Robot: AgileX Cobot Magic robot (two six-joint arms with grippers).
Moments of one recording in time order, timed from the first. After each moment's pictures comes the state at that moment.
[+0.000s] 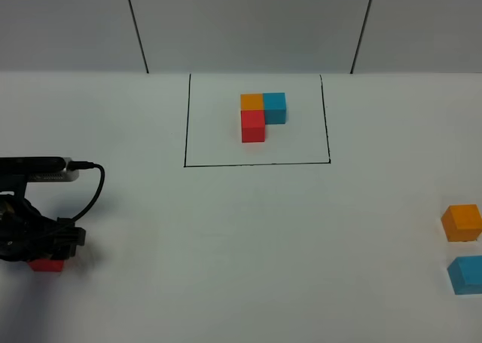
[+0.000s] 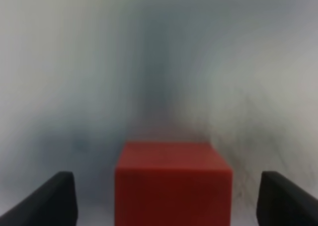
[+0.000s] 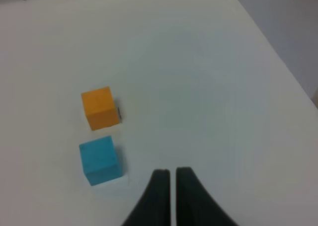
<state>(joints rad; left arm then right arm) -0.04 1.68 -0.66 0.03 0.25 -0.05 -0.03 0.01 -0.51 -0.22 1.09 0.29</state>
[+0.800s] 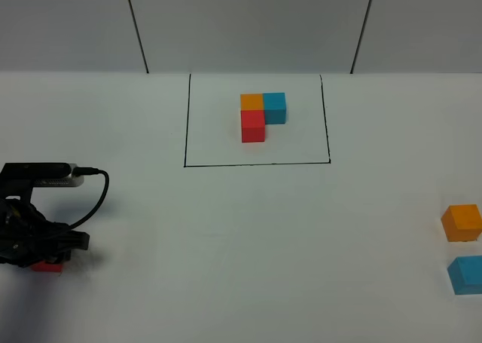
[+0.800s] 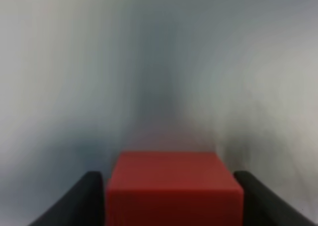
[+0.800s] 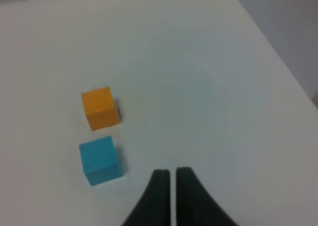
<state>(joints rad) -0.04 1.72 -0.66 0.03 0.22 -0.04 -0.03 0.01 -0.51 -0.22 1.09 0.29</state>
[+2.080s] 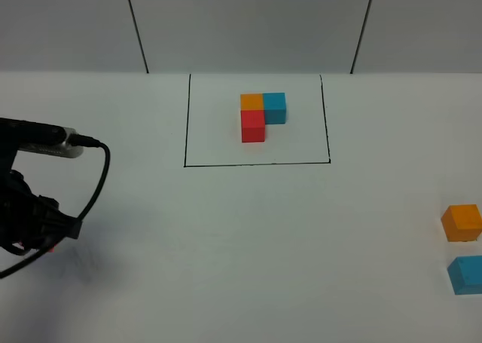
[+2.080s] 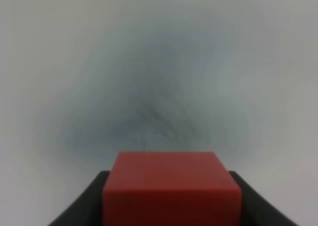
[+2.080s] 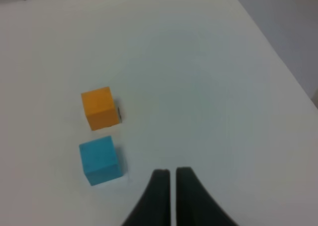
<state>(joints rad) -0.21 1.31 -0.77 0.02 0.66 0.03 -0.03 0.01 -0.51 -0.22 1.09 0.29</state>
